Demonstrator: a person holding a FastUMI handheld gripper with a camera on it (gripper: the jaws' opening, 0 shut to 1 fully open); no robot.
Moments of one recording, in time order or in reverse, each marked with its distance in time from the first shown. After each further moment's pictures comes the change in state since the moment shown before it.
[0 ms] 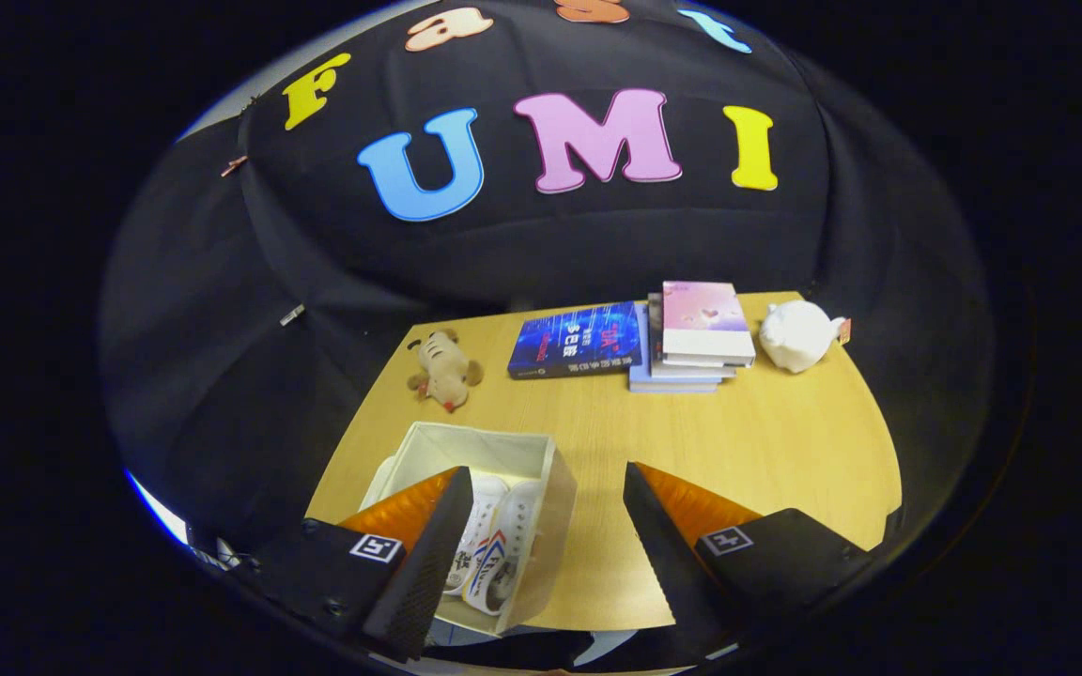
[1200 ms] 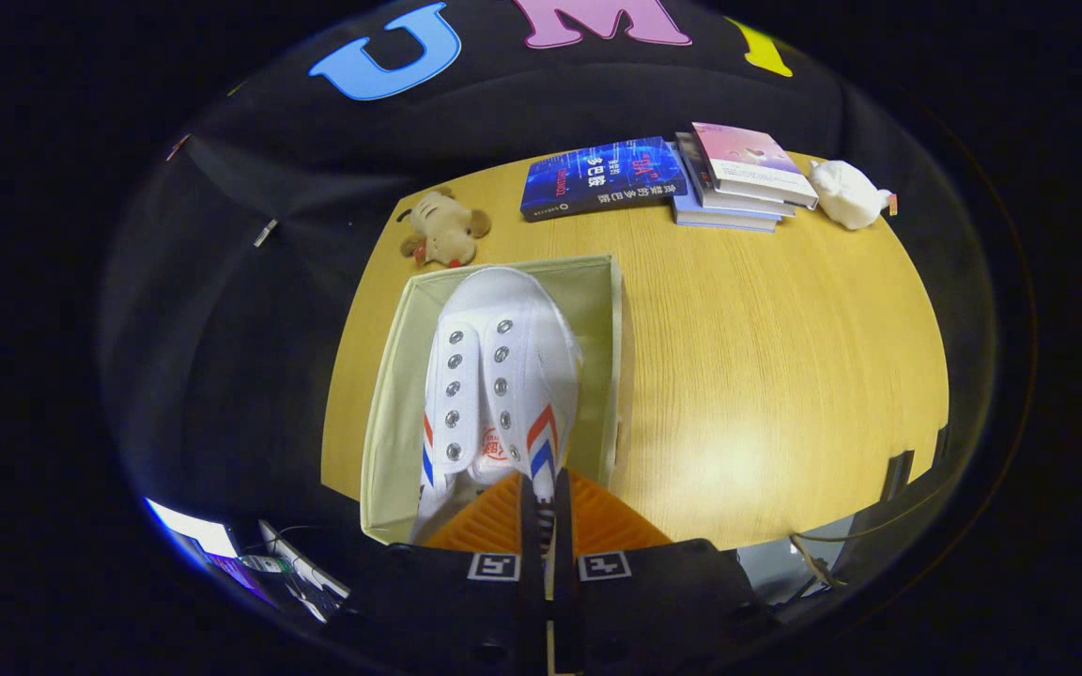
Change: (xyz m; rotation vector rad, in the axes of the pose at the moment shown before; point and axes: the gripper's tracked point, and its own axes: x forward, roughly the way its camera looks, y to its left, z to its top) arm 0.051 0.072 -0.144 0.126 0.529 -0.003
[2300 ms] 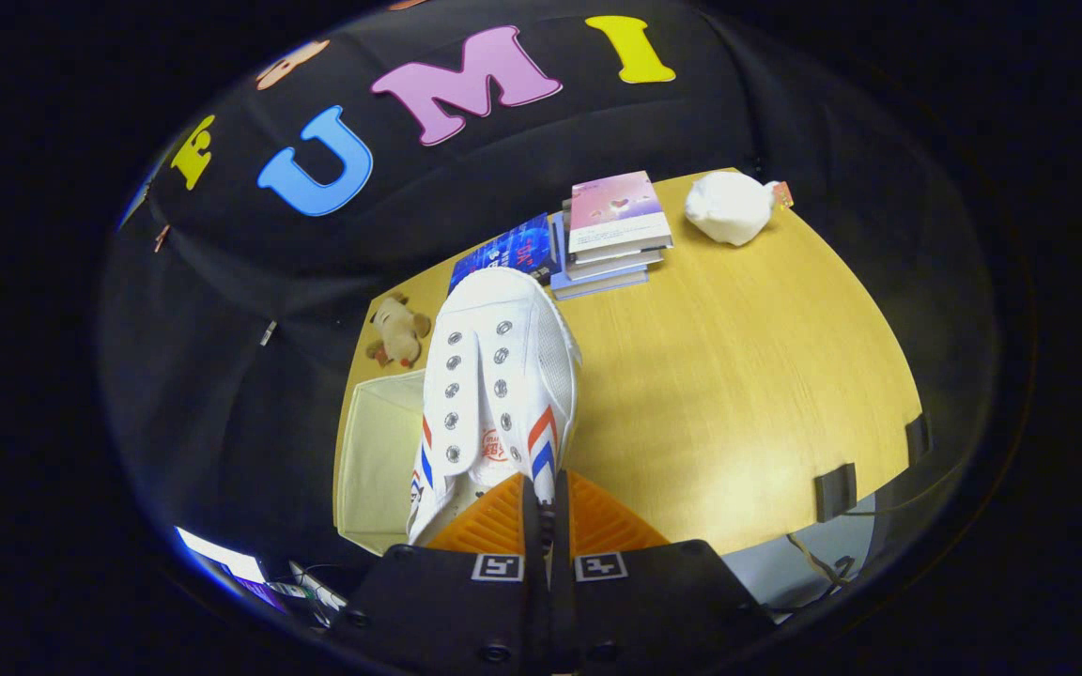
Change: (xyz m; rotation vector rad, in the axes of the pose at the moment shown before) arm -0.107 -0.147 0.042 0.150 -0.214 0.070
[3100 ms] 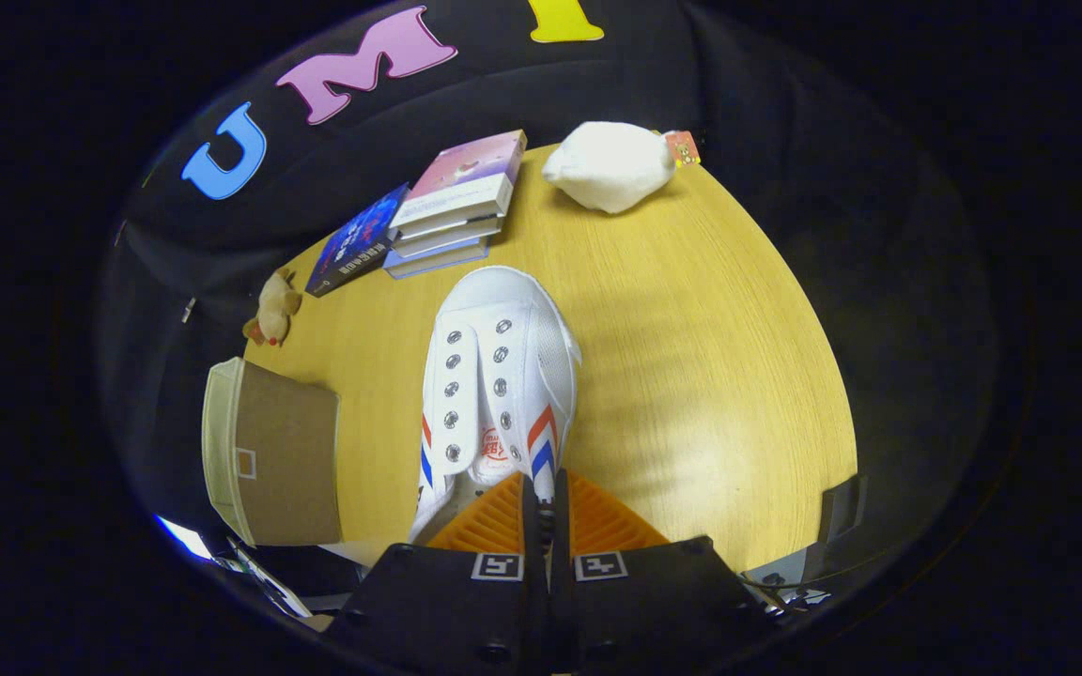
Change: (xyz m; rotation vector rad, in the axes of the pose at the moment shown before) arm 0.034 -0.224 0.029 -0.035 0.104 -0.160
